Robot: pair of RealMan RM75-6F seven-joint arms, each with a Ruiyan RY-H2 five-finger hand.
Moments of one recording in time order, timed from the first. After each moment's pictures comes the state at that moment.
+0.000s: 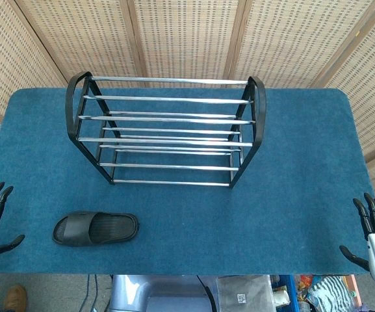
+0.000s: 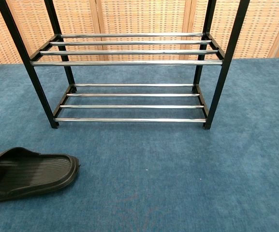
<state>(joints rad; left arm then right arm) -0.03 -1.06 0.00 -1.74 1.54 1.55 0.16 -0.05 -1.07 0.04 -1.69 -1.61 1.66 -0.12</state>
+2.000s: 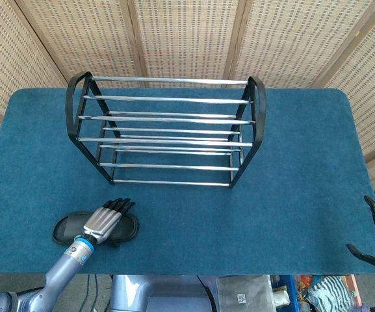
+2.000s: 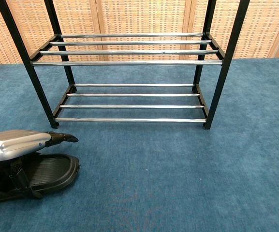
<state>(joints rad) -0.57 -1.46 -0.02 -1.78 0.93 0.93 0.64 -0.03 -1.01 0.05 -1.68 -1.53 1.59 0.04</state>
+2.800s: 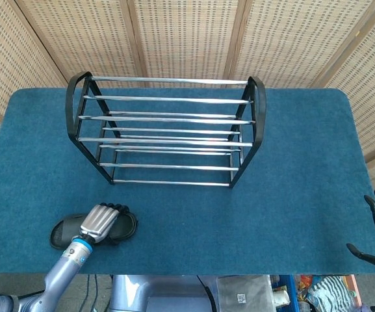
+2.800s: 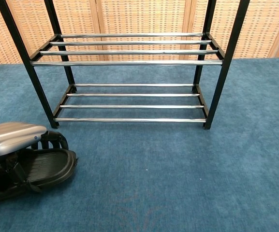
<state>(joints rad) -0.57 -1.45 0.02 -1.81 0.99 1.05 0.65 -0.03 -1.01 0.05 -1.68 -1.52 1.56 0.06</state>
